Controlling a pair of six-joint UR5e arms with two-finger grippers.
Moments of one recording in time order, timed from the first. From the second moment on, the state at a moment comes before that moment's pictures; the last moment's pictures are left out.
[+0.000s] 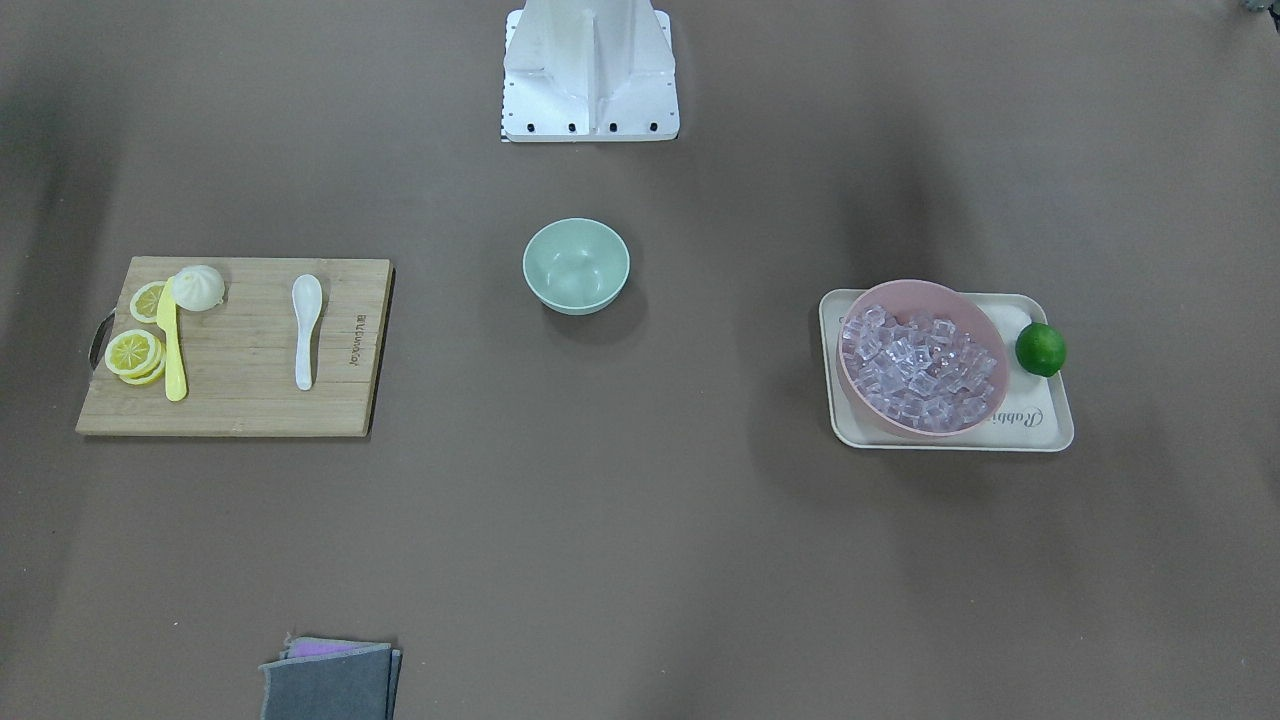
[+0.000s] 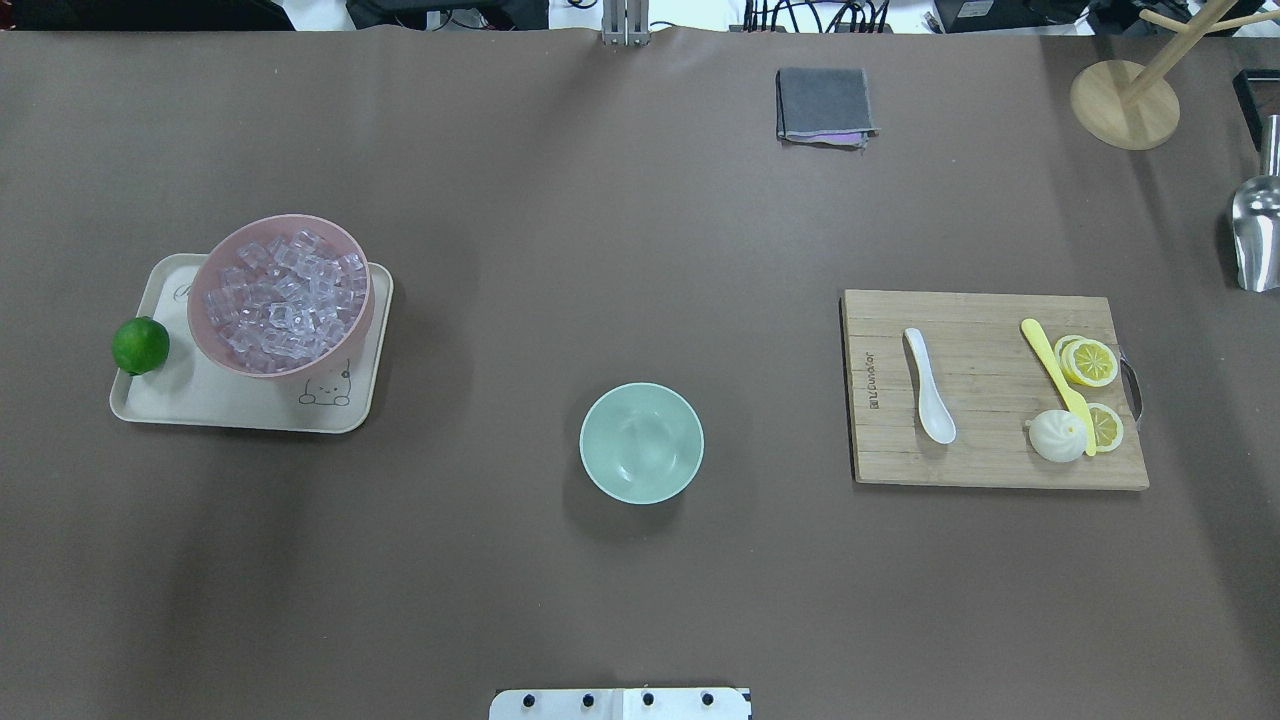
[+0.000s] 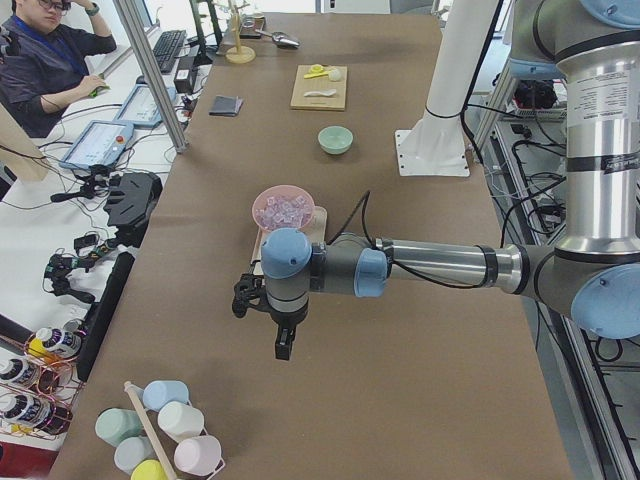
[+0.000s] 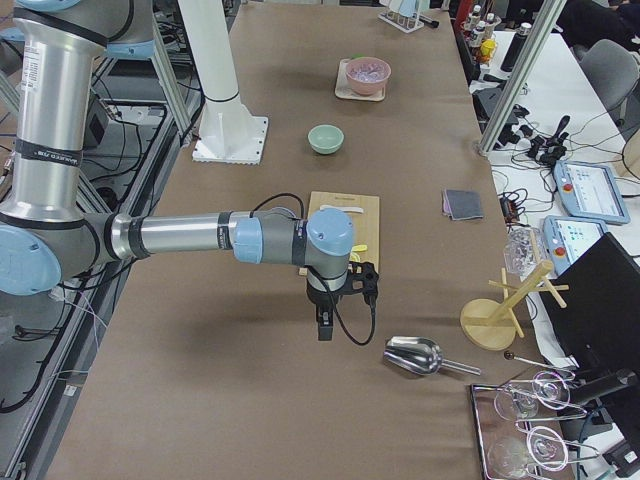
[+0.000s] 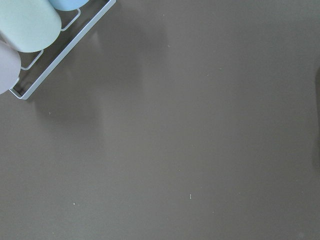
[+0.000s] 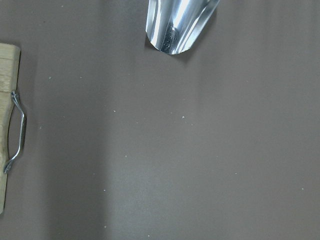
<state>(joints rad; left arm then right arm) -1.59 -1.47 -1.73 -1.58 -2.31 0.07 1.54 -1.77 1.87 -1.67 2.26 -0.07</state>
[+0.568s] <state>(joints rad) -1.59 -1.51 -1.75 -1.61 -2.31 0.04 1.54 -1.77 1.85 -1.36 2.25 -0.06</state>
